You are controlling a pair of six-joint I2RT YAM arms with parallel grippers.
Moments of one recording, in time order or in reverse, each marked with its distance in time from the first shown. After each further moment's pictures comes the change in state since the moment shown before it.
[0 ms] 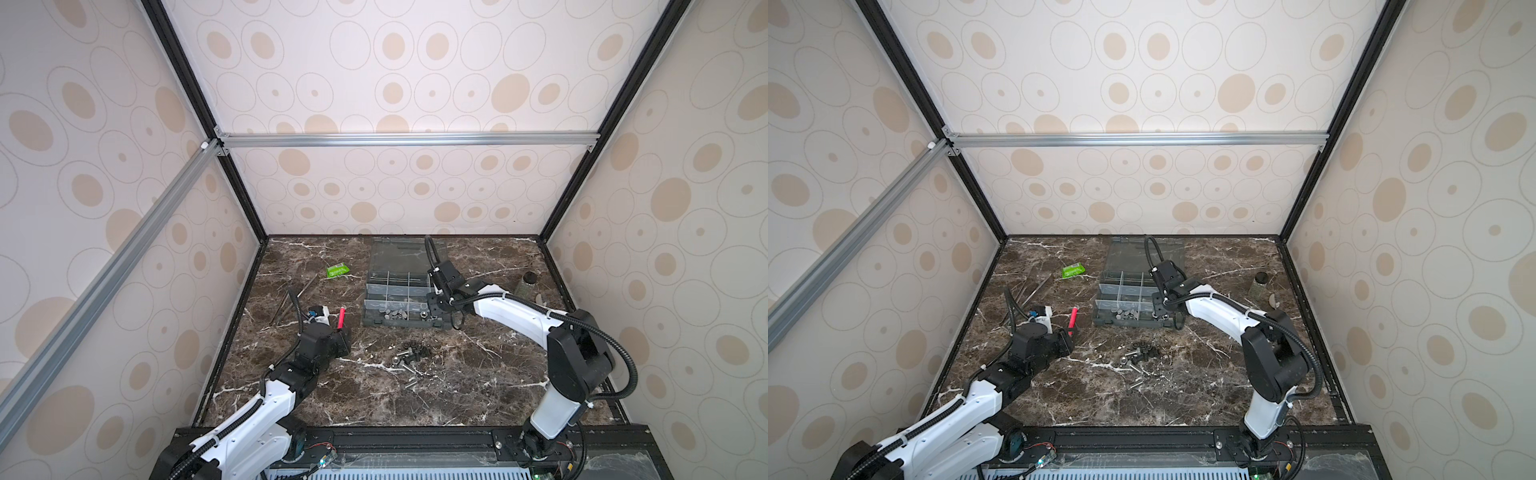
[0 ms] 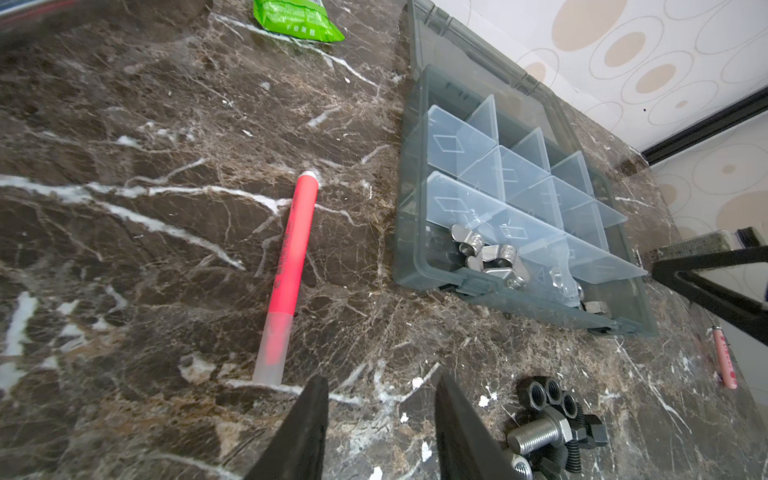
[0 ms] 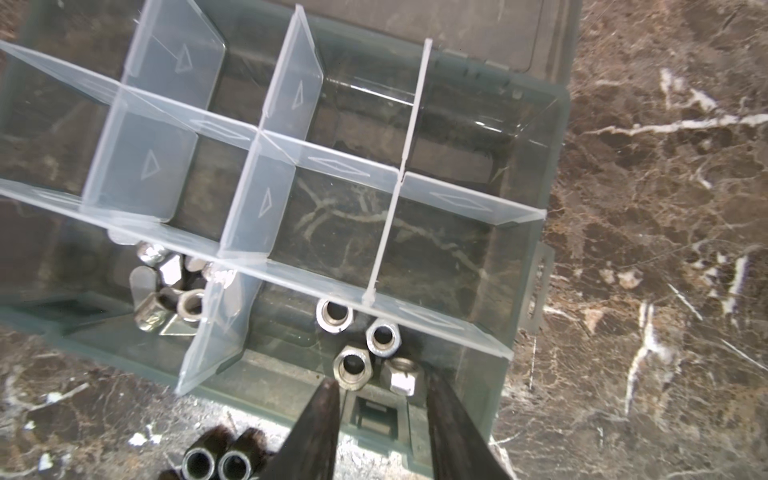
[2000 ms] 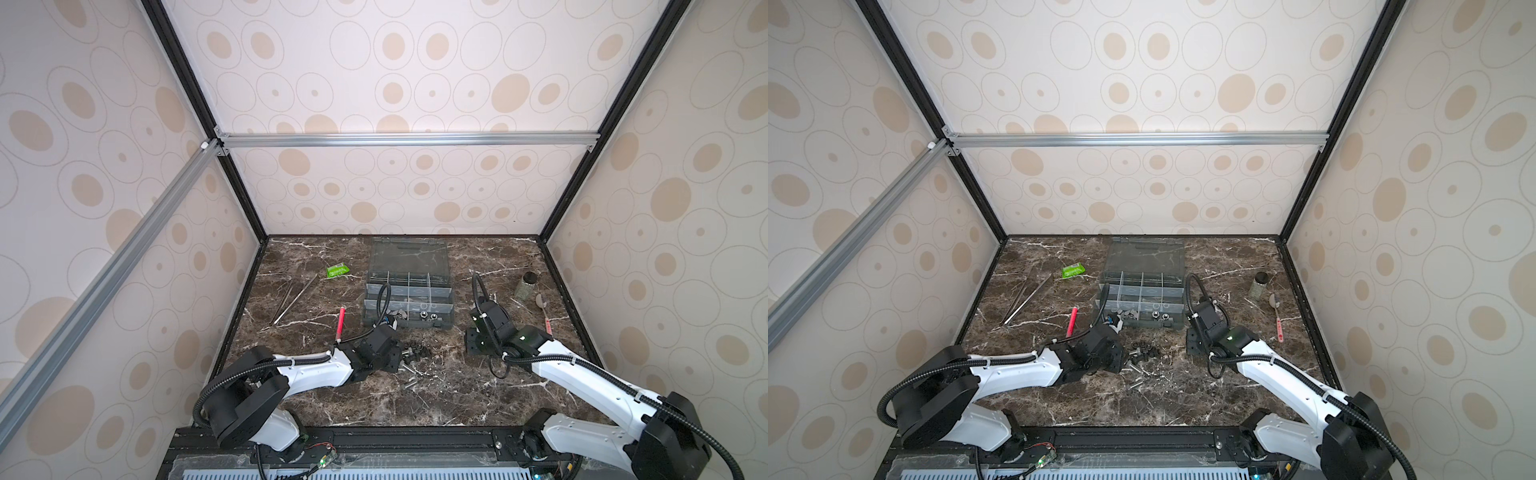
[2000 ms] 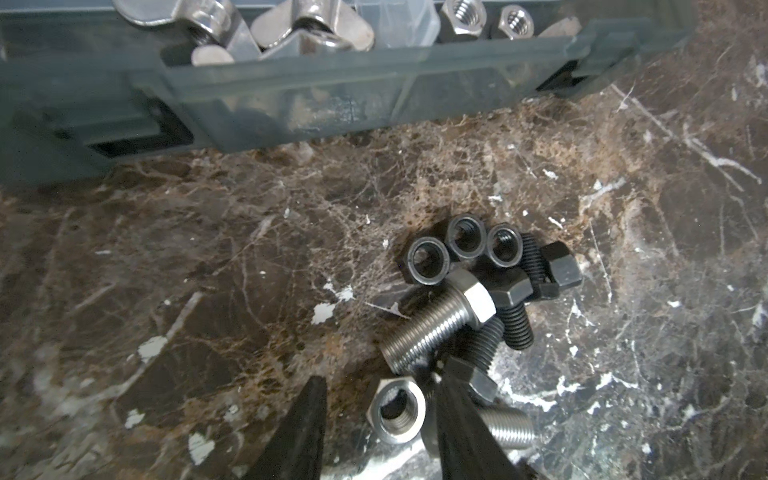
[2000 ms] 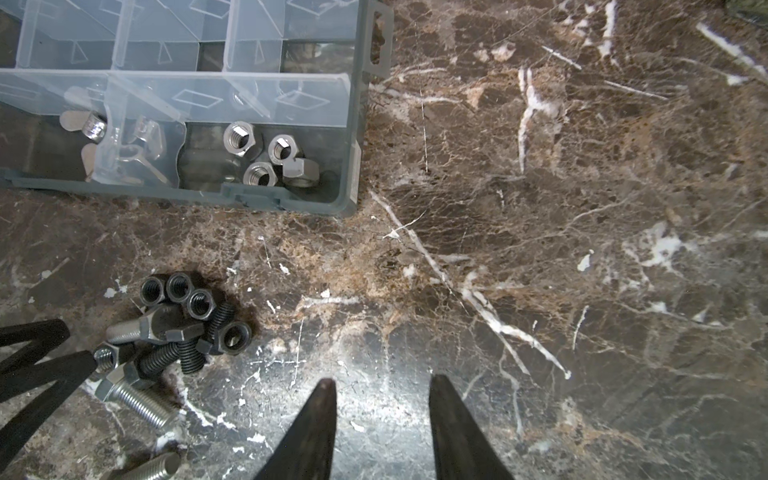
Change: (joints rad) left arm -0.465 0.580 0.306 -0.049 -0.030 0.080; right arm -0.001 -0.592 -0.531 -0.042 0.023 0.222
